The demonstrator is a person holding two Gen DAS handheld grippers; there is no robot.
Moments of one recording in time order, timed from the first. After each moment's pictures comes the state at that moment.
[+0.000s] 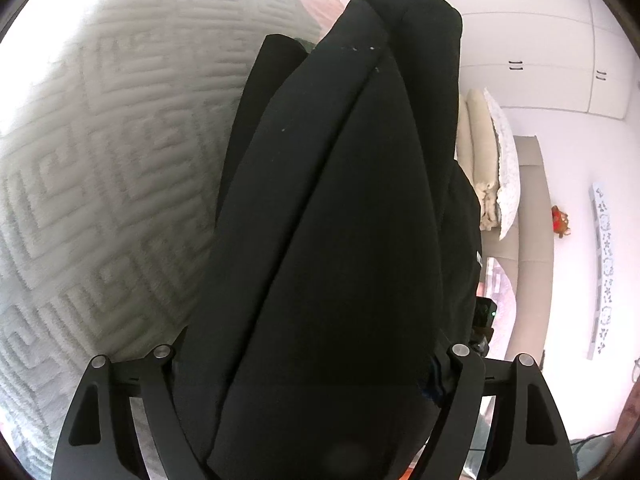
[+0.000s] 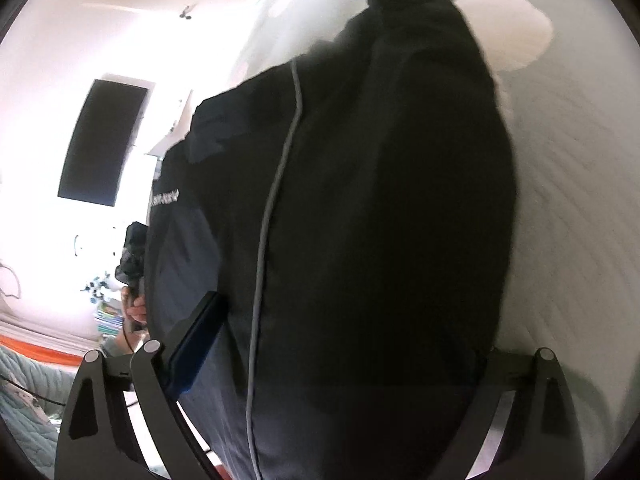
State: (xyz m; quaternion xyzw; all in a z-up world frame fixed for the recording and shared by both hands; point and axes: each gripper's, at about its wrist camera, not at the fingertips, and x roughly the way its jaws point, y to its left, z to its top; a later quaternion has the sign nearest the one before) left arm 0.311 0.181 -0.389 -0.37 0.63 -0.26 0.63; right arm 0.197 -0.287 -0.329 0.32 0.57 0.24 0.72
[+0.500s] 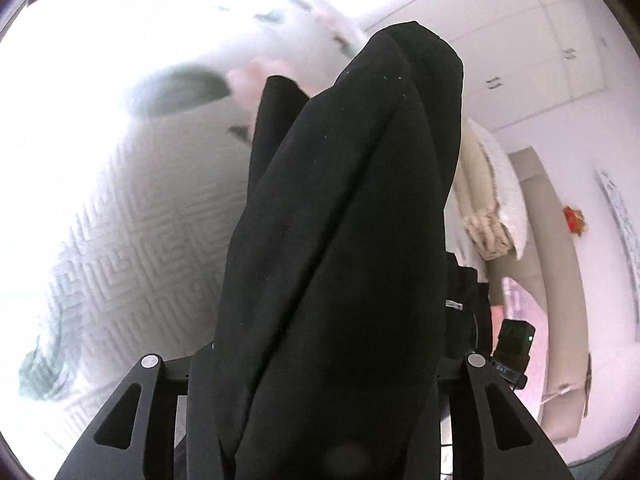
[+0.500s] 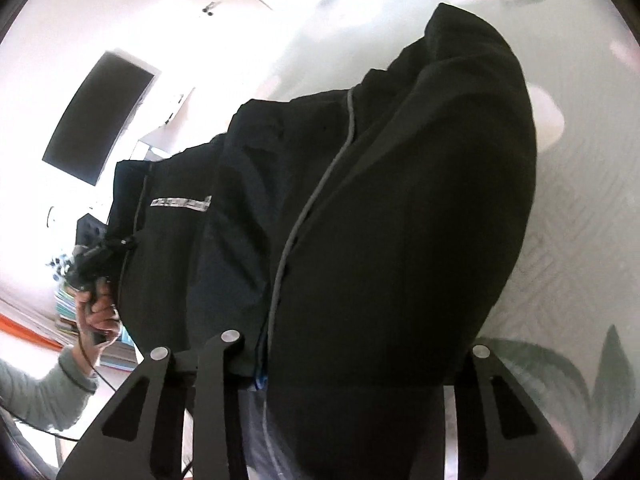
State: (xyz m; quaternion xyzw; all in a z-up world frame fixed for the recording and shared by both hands) left arm 0.247 0.154 -0.265 -0.31 0.53 -0.21 0.76; right arm 0.163 -0.229 -0.249 0.21 0.53 0.21 0.79
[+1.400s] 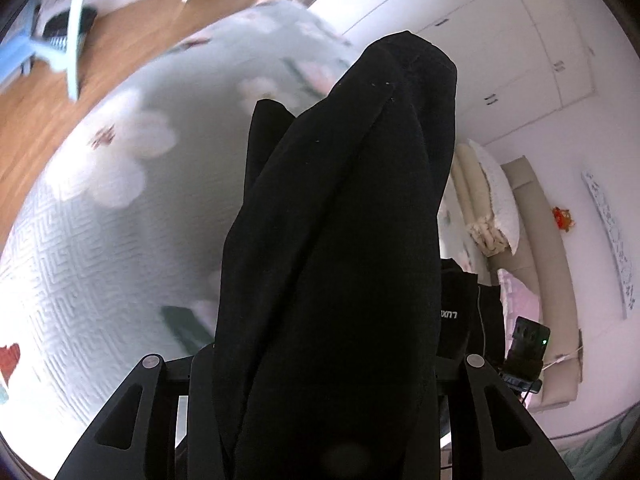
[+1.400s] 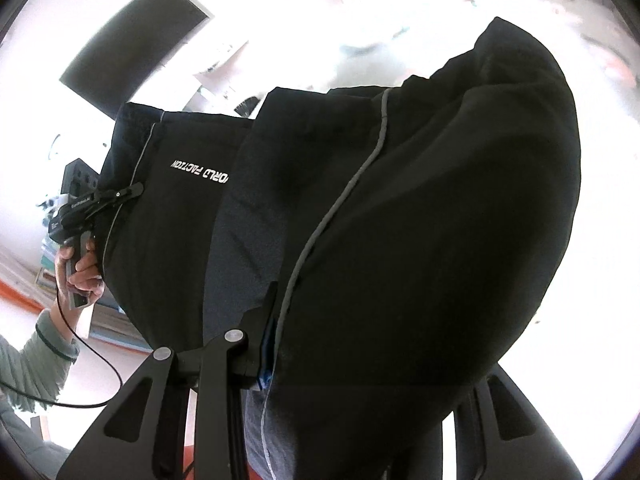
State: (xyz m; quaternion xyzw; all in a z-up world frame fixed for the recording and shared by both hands) left arm 0.195 0.531 -0.219 -0.29 0.53 -0.20 0.77; right arm 0.090 0.007 -0.175 0.14 0.55 0.23 0.79
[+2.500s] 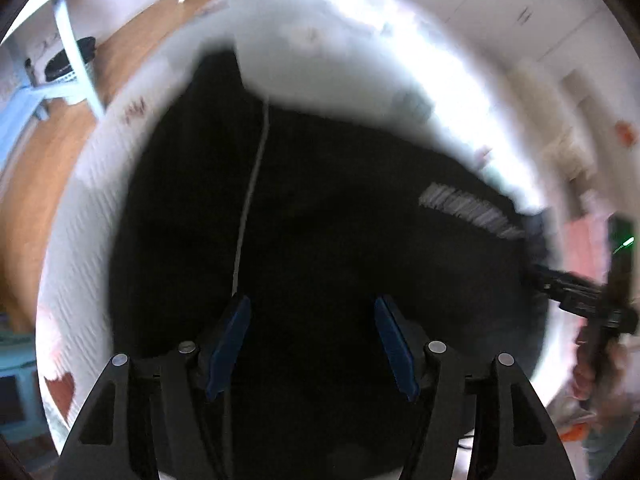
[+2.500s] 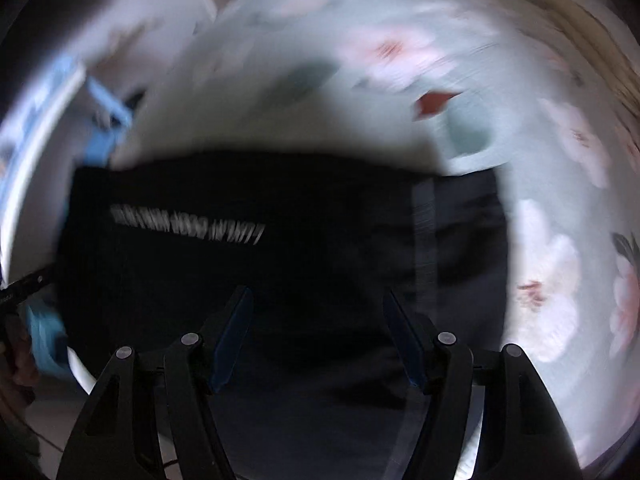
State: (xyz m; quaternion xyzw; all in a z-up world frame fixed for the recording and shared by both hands) left arm 0.175 0.518 -0.282 -0.10 0.60 -0.15 0.78; right arm 0.145 0.173 -0.240 0.04 0.61 0.02 0.79
